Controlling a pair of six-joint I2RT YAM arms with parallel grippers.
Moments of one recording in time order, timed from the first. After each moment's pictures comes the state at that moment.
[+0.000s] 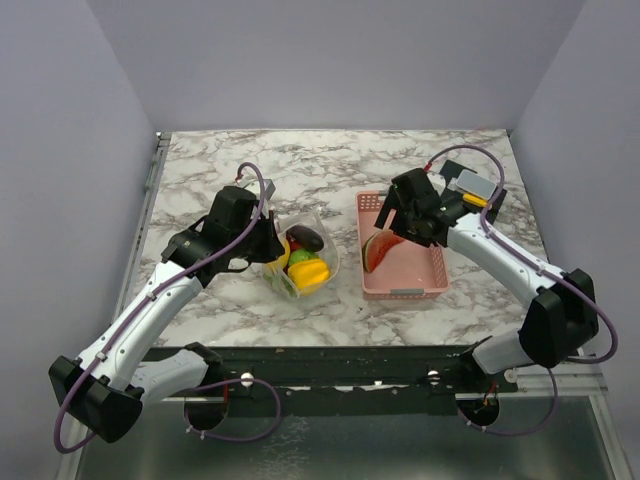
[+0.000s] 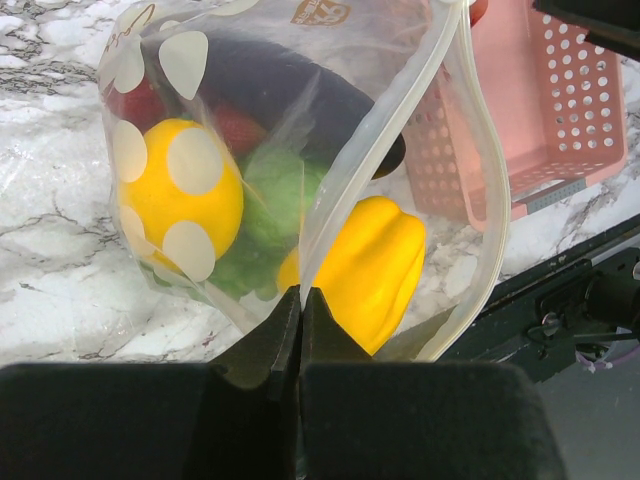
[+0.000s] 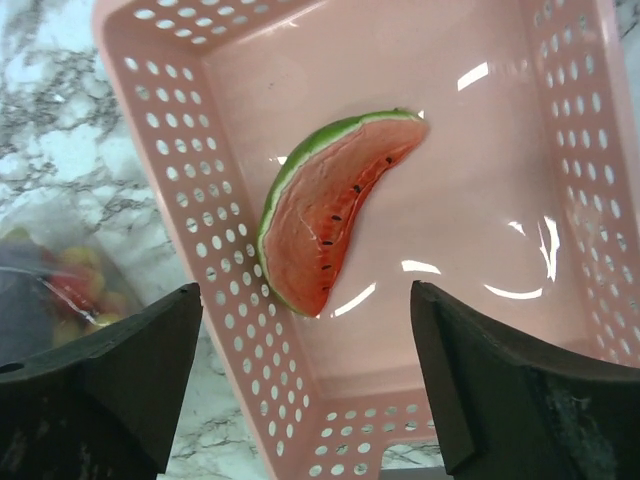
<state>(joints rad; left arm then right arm) -0.53 1.05 1.06 -0.75 0.14 -0.44 0.53 1.42 1.16 -0.66 0.30 0.81</state>
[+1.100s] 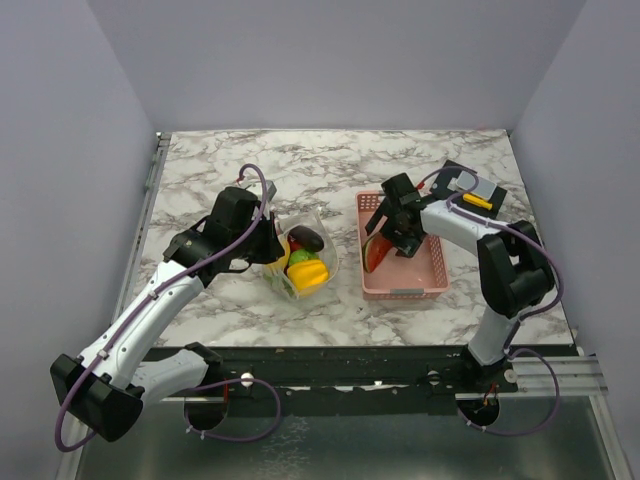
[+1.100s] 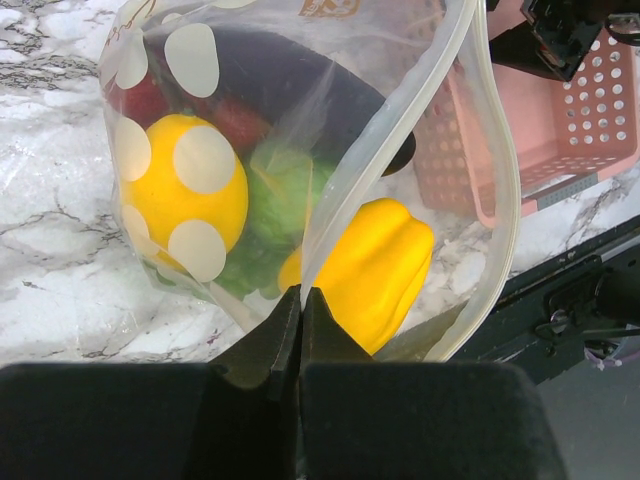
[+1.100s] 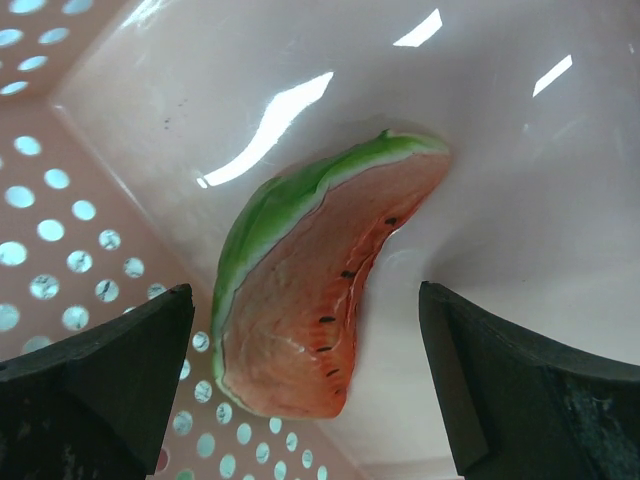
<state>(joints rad) -0.53 1.05 1.05 -0.75 0.14 -0.43 0.44 1.78 1.17 -0.54 0.15 1.01</state>
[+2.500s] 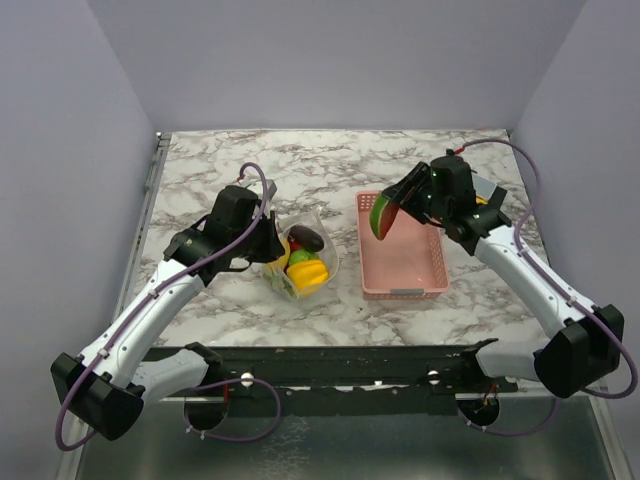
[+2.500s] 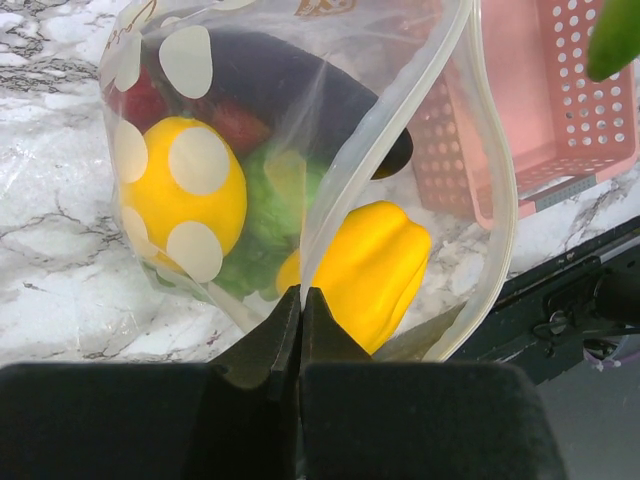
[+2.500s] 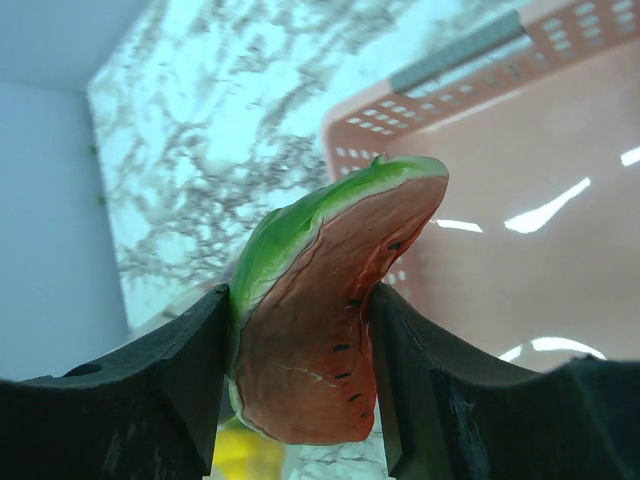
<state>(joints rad) -0.53 1.06 1.06 -0.75 0.14 -0.43 0.42 1.32 1.11 -0.40 0.08 0.89</state>
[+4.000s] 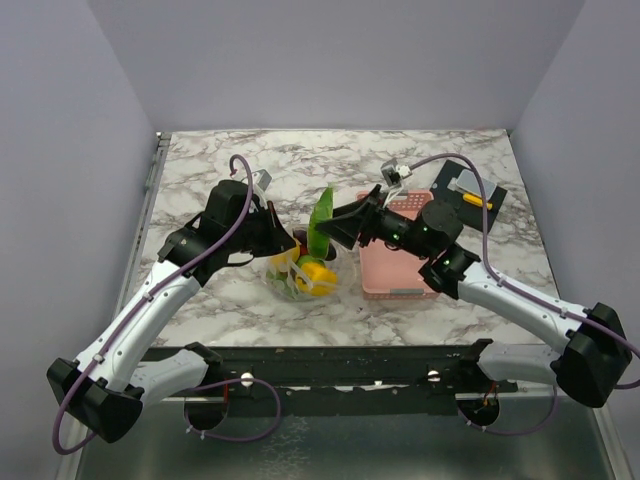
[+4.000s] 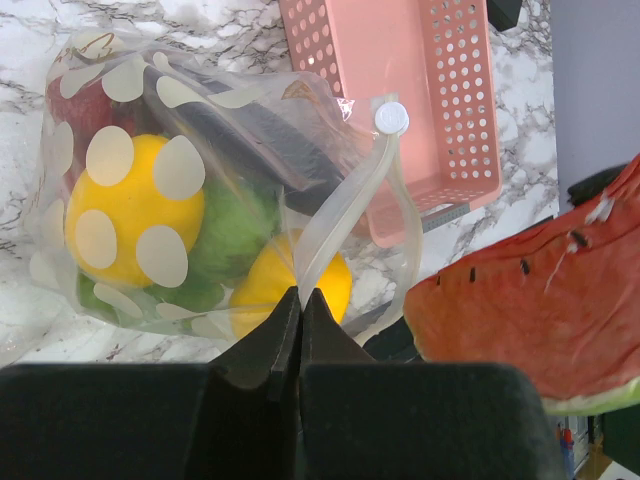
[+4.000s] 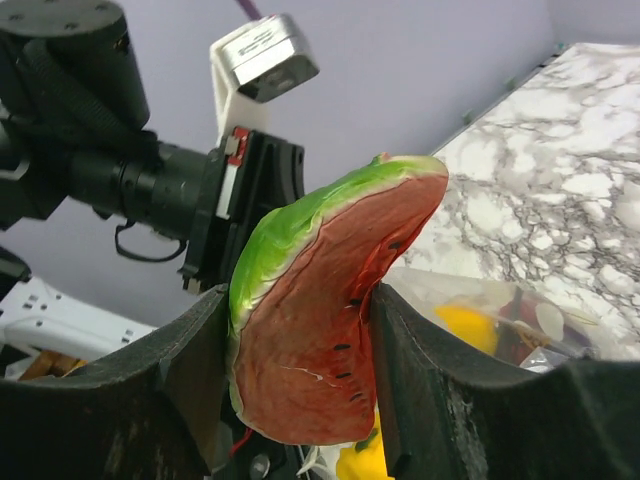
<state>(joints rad) -0.53 1.05 1.10 -0.70 0.23 -0.63 0.75 1.19 0.82 0.52 -0.35 0.60</state>
